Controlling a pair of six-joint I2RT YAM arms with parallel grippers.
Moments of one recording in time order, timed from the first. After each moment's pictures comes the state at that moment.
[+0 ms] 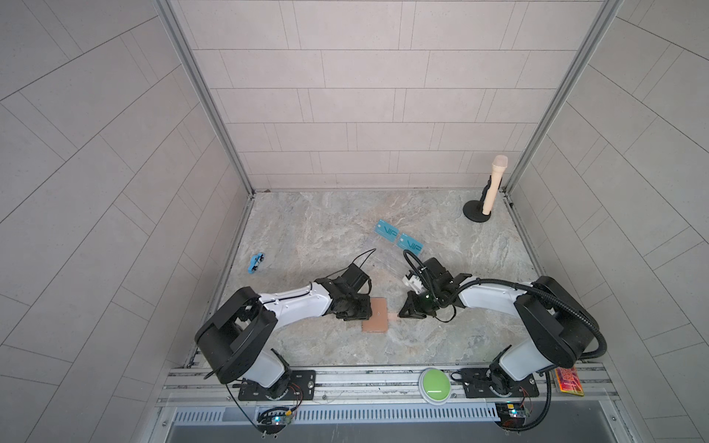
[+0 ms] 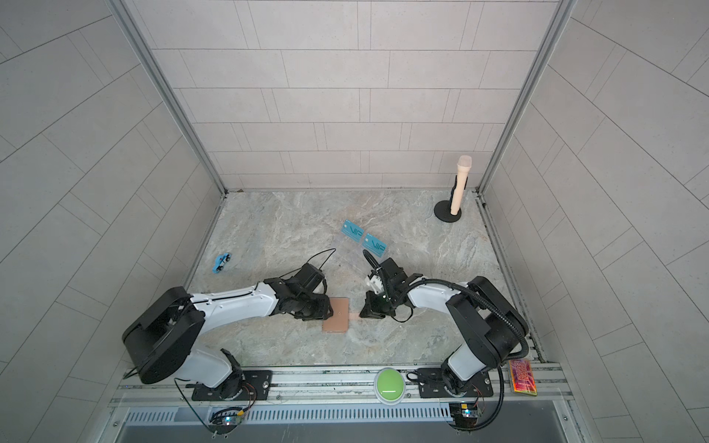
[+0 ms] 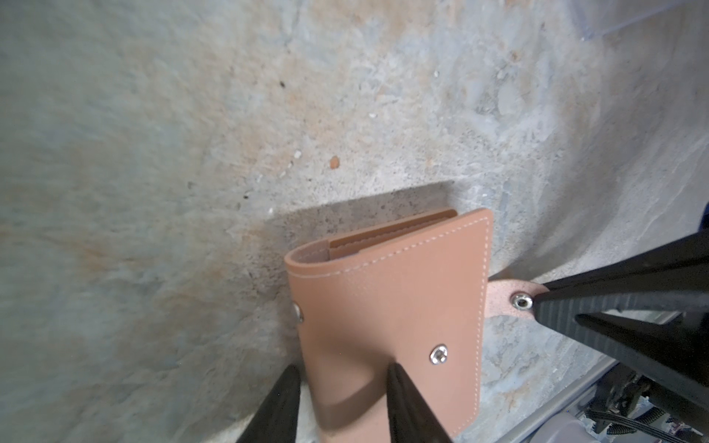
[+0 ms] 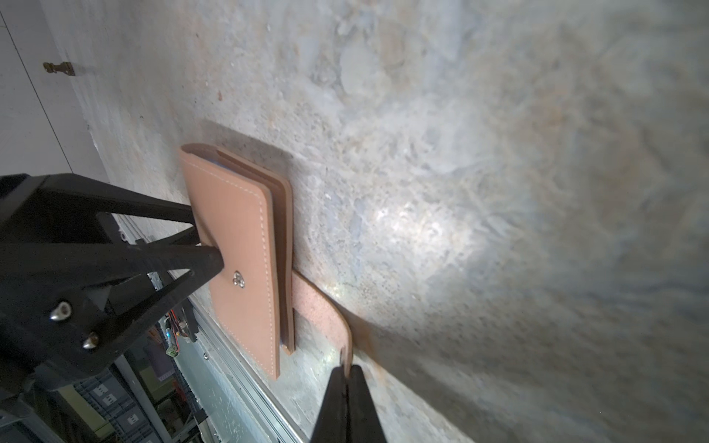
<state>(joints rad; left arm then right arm) -0.77 1.50 0.69 -0.37 0.23 -0.72 0.58 1.54 0.66 -0.25 -0.62 0.64</state>
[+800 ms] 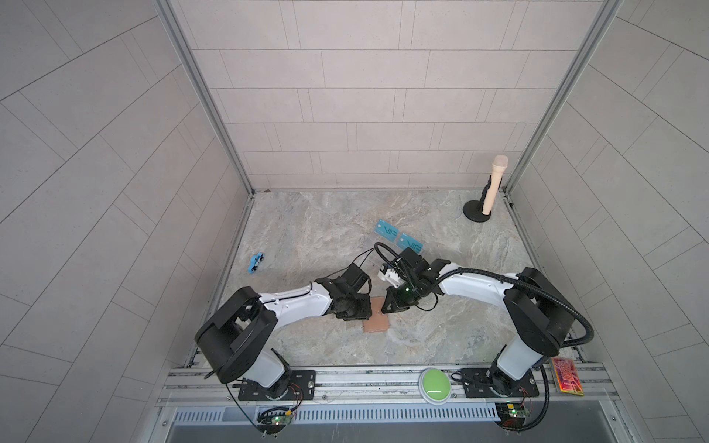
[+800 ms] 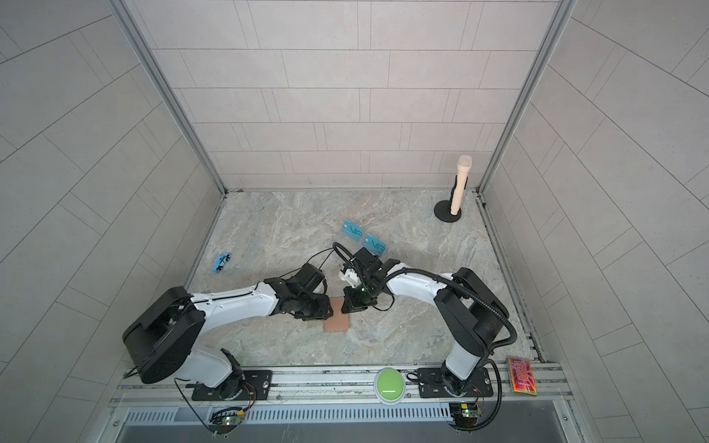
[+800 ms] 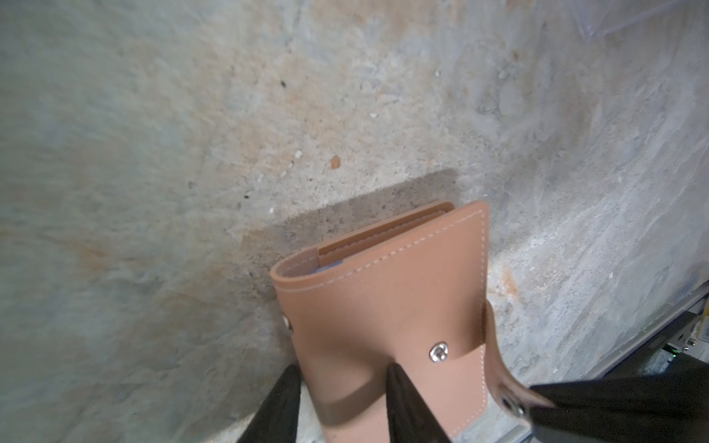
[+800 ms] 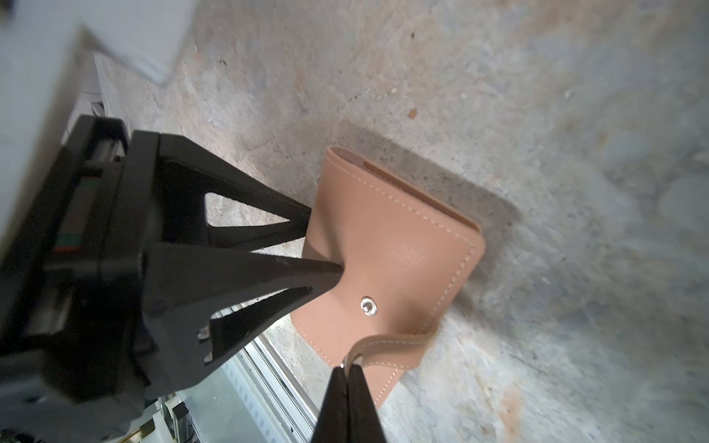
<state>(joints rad) -0.77 1.50 0.70 -0.38 0.23 -0.72 0.72 1.67 0.96 -0.47 -0.59 0.46</state>
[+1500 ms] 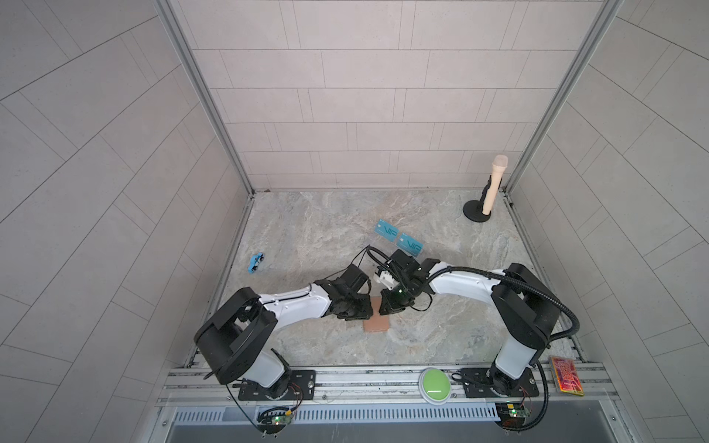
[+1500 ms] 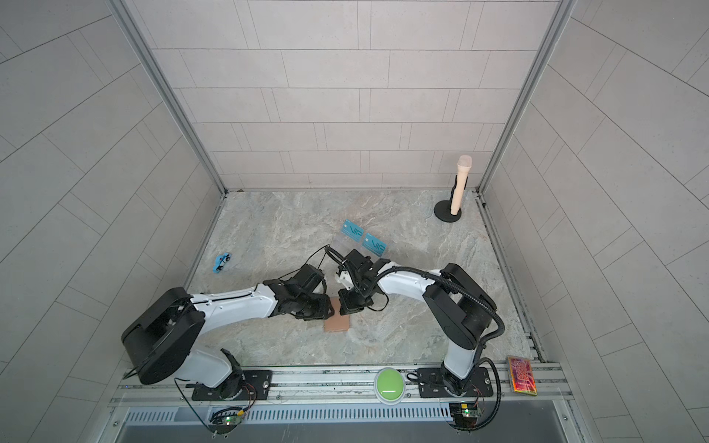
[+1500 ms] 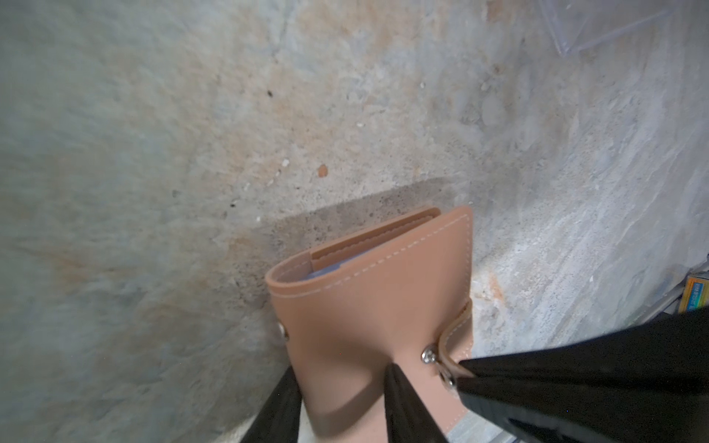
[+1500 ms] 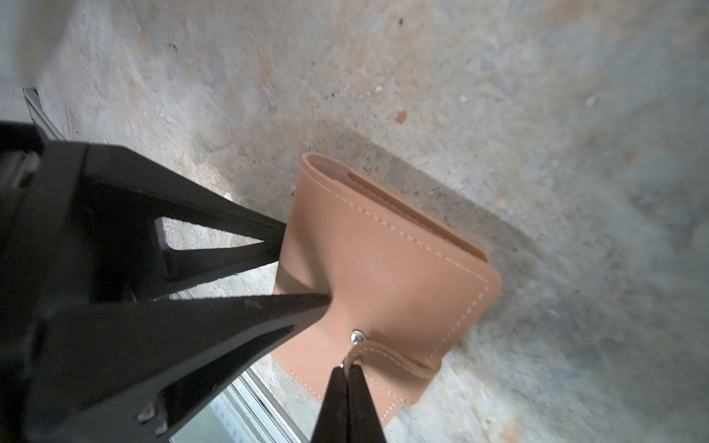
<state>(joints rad) -0.77 1.50 0.67 -0.31 0.25 -0.74 0.76 1.74 1.02 -0.51 -0.51 0.46</state>
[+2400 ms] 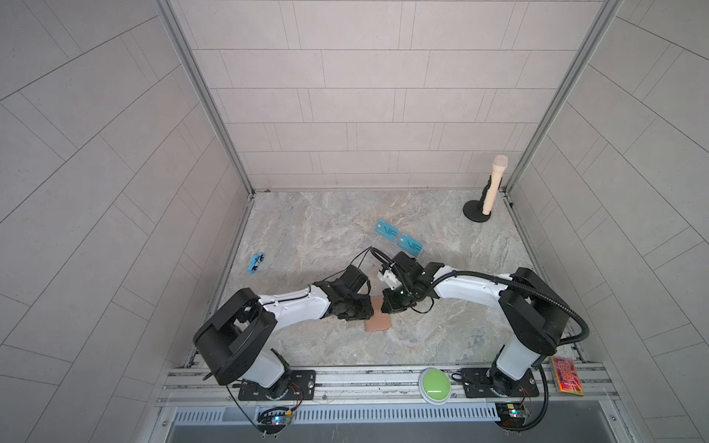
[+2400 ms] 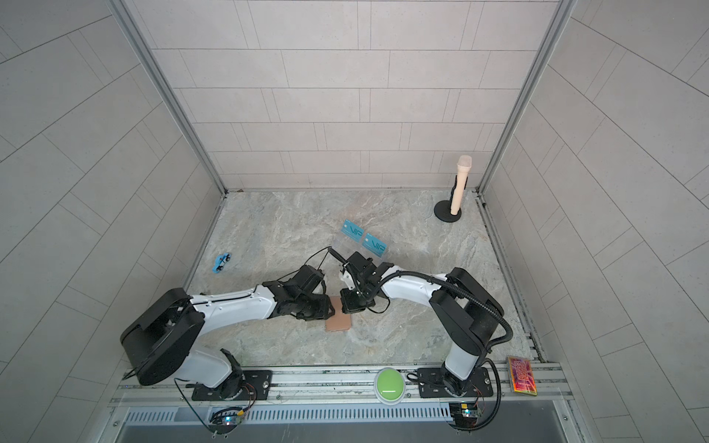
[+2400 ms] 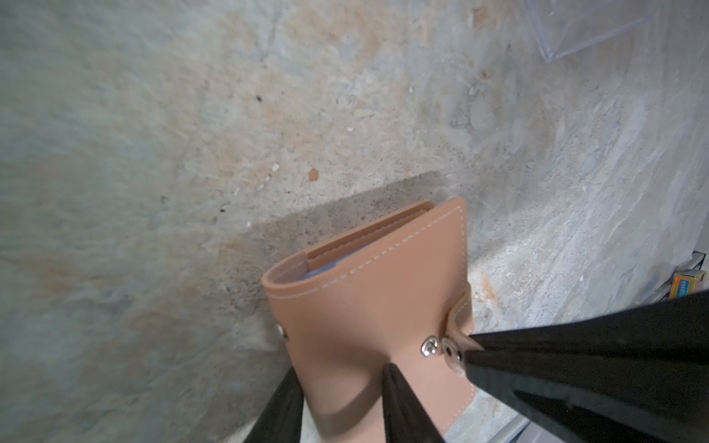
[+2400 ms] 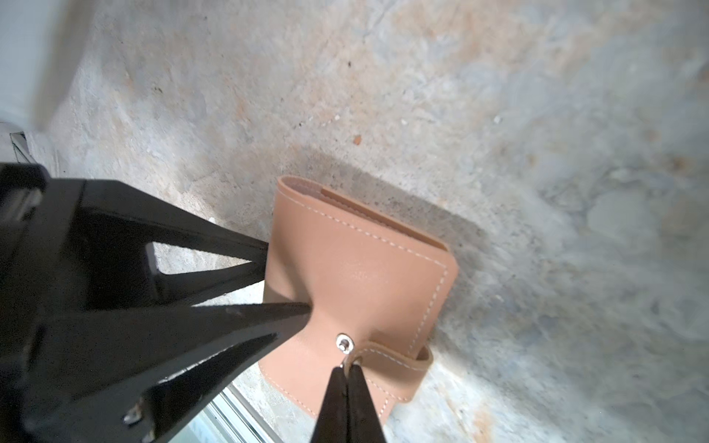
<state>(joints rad) -0.77 1.49 0.65 -0.28 0.25 -0.74 0.77 1.69 0.97 -0.45 -0.41 0.54</state>
